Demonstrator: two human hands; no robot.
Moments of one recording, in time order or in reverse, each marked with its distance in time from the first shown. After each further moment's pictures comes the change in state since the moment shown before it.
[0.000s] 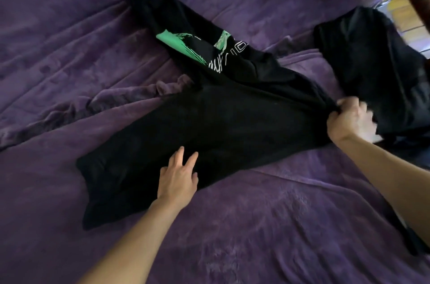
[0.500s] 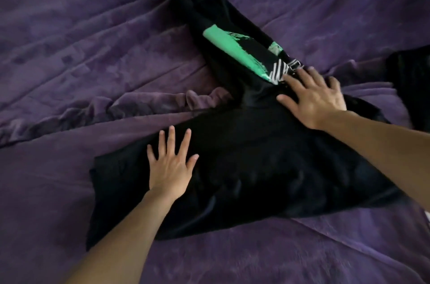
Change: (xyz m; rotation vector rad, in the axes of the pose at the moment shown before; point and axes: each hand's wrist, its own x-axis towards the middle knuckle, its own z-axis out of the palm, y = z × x) left_hand 0.087 -0.079 -0.010 0.111 0.152 -0.163; right_hand 0.058 -0.184 0.067 -0.470 -0.149 -0.818
